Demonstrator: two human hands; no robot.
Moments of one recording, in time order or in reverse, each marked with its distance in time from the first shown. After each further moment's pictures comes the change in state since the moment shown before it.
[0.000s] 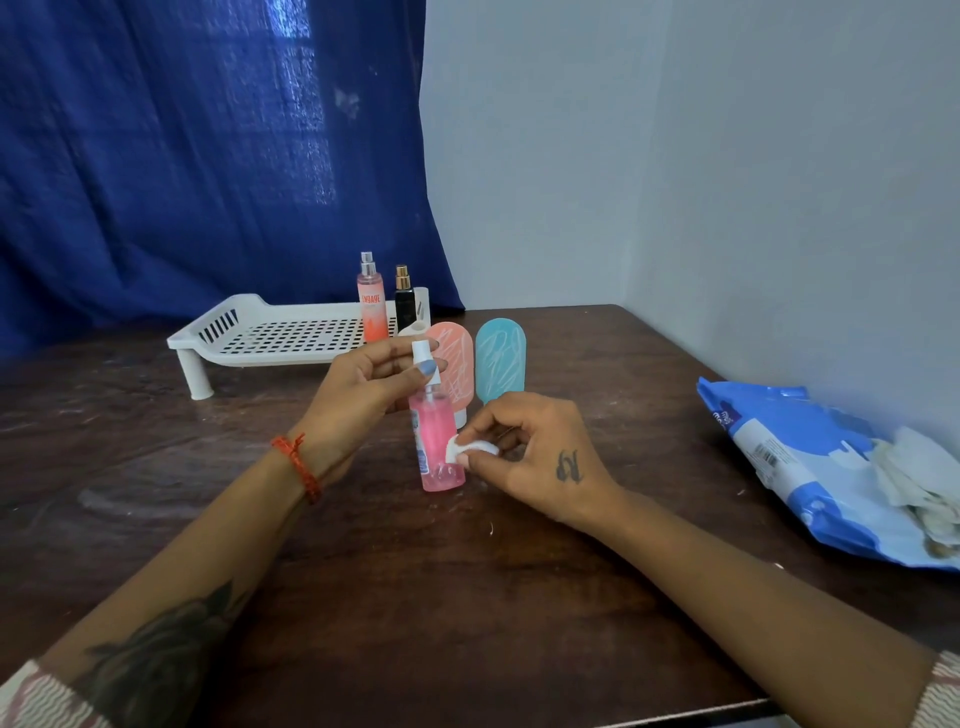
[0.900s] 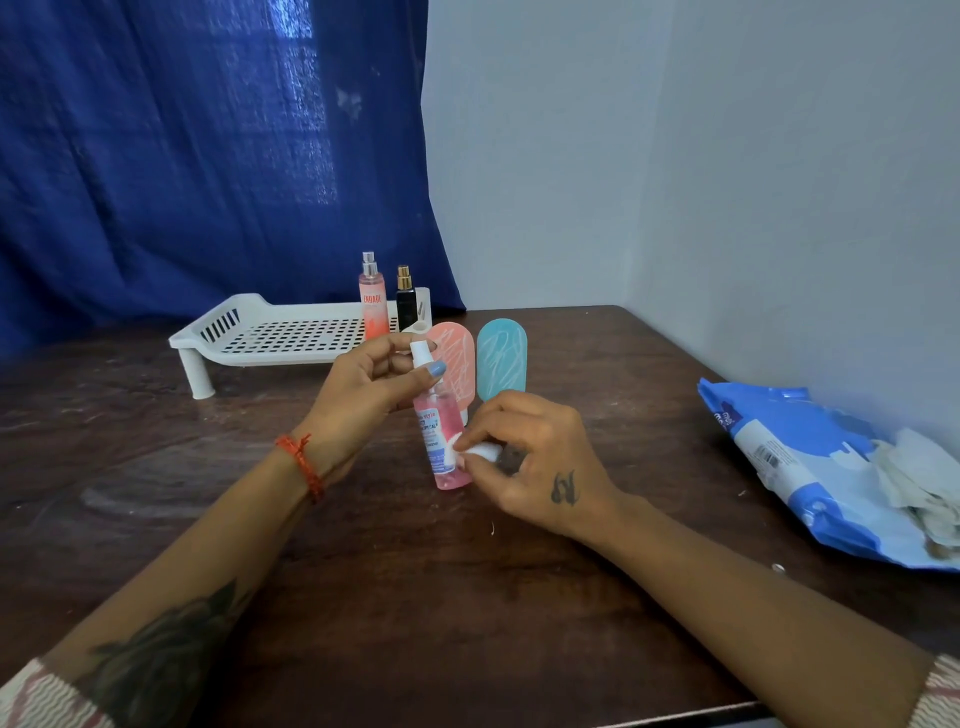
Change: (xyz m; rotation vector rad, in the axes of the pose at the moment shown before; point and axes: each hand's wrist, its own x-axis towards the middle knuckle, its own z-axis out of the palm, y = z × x) left_hand -0.002 0.001 0.002 0.035 0.008 0.053; right_hand -0.004 -0.003 0.002 -0.180 0.084 -0.231
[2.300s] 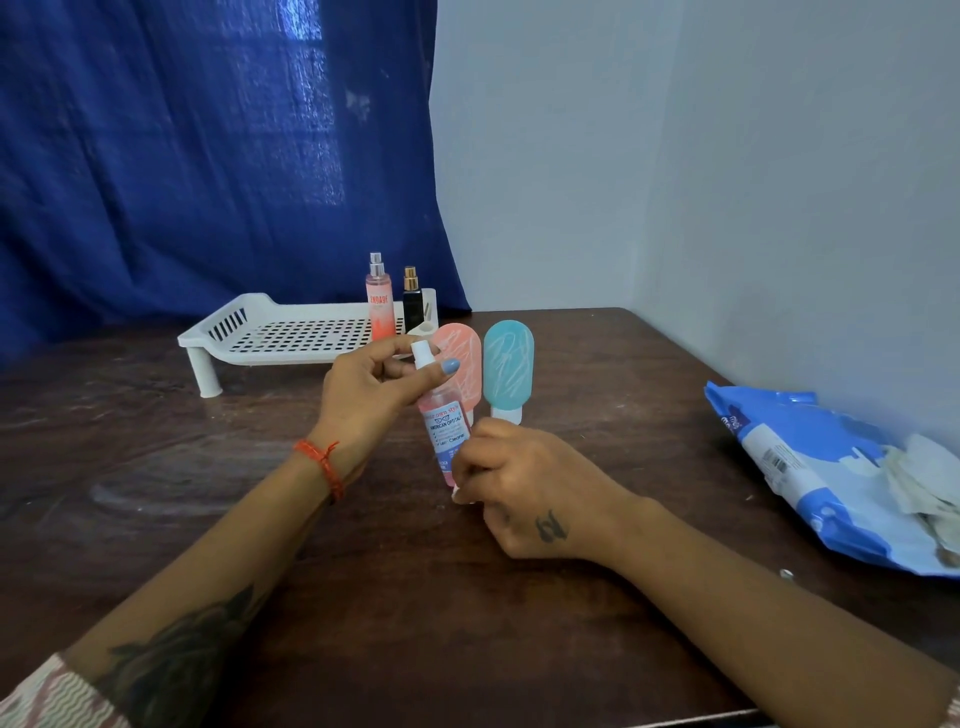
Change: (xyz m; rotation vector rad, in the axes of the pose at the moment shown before) left_hand 0.002 -0.006 0.002 0.154 0.166 0.051; right_hand 0.000 -0.006 -0.006 -0.288 -0.453 -0.278
